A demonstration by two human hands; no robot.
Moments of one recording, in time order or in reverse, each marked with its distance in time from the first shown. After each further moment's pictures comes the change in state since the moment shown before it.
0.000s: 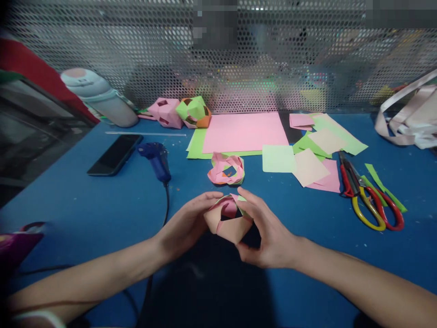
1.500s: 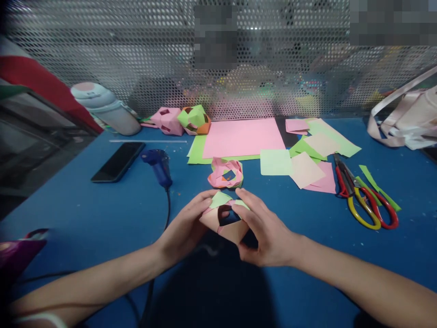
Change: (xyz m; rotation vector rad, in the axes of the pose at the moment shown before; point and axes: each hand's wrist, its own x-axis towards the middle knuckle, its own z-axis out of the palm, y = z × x) left_hand -0.005 -0.001 0.000 0.071 -0.023 0.135; right_hand 0.002 0.004 -0.002 -0.192 -0.034 -0.133
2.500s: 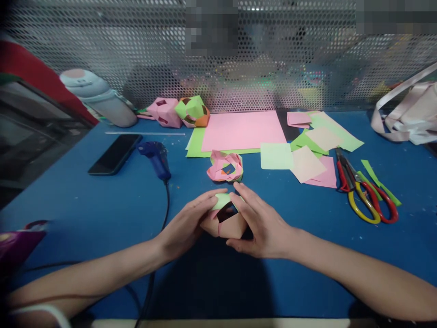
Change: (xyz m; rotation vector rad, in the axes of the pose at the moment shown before) left_hand -0.006 -0.001 0.003 0.147 -0.025 -0.070; right_hand -0.002 0.001 0.004 -0.060 -0.115 0.097
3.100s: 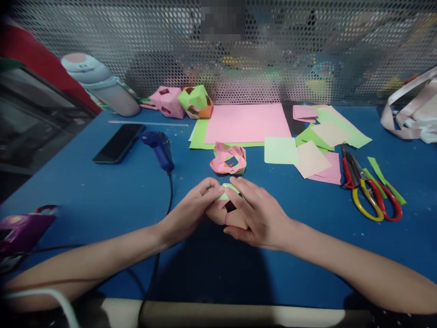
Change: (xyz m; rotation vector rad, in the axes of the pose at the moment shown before) left_hand 0.006 0.003 0.000 0.182 0.017 0.079; right_hand 0.012 -0.004 -0.003 -0.110 0.025 -0.055
